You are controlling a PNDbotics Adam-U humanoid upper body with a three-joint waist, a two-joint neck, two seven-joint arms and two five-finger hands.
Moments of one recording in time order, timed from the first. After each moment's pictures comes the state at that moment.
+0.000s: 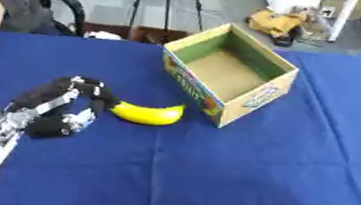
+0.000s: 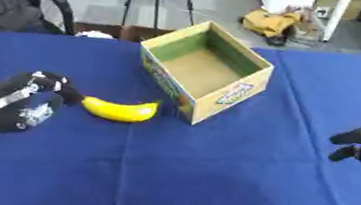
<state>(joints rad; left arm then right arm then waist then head) -0.30 0.47 -0.01 -1.66 -0.41 -0.47 -0.42 -0.15 -0.37 -0.01 -1.93 -0.32 -0.11 0.28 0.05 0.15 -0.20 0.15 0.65</state>
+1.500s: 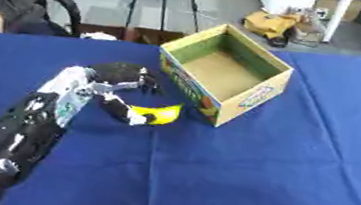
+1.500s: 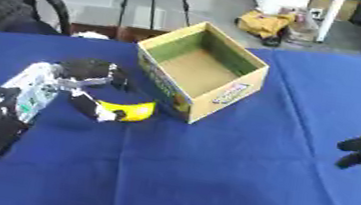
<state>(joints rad) -0.76 0.39 -0.14 -0.99 -0.97 -0.63 -0.31 -0.14 -0.37 0.00 -1.93 -0.33 -0.11 0.30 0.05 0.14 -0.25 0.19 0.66</state>
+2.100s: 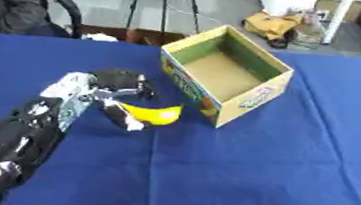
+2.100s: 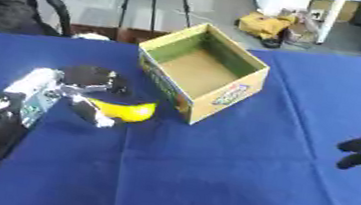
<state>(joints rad) -0.76 0.39 -0.14 -0.95 -1.06 -0.61 -0.28 -0.14 -0.37 0.00 -1.93 -0.33 -0.11 0.30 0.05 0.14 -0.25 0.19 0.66</state>
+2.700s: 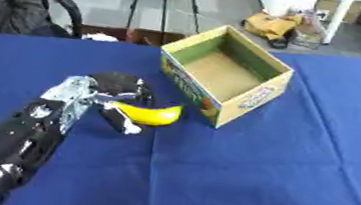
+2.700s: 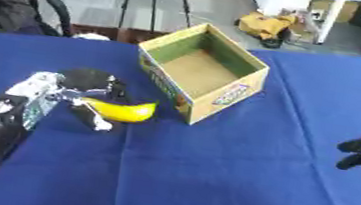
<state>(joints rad) -0.76 0.38 -0.14 -0.92 -1.14 -0.60 -0.26 -0.14 -0.37 0.00 -1.93 -0.33 -0.11 0.30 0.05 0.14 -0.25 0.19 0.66</state>
